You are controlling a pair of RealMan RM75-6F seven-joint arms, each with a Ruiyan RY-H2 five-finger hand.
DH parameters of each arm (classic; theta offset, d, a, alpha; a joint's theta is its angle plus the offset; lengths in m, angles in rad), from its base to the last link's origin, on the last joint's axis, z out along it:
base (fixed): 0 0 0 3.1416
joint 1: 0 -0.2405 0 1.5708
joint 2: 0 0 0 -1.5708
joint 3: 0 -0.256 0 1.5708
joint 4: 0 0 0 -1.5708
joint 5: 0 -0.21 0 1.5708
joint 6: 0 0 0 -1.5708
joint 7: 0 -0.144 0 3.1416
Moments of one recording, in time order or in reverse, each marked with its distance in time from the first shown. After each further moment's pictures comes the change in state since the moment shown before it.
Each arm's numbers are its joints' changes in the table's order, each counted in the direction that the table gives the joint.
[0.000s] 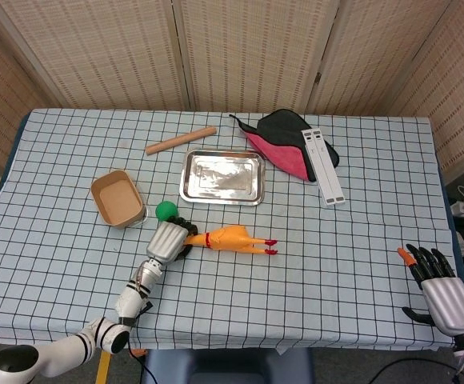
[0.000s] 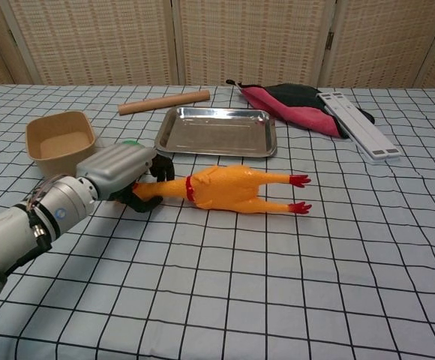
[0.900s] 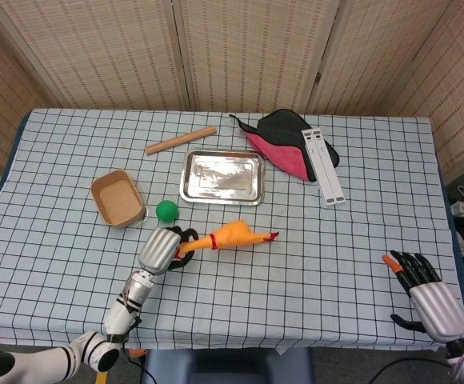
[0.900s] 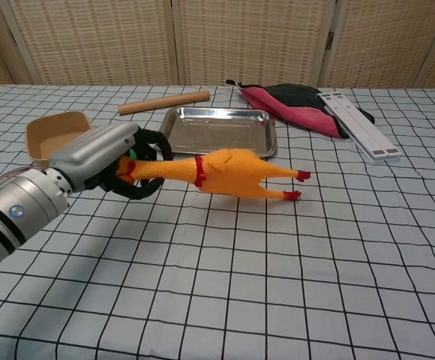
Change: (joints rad) left arm -0.080 0.124 -0.058 -0.283 -0.050 0.196 0.117; right arm -0.020 0.021 0.034 -0.034 0.108 0.018 -0.068
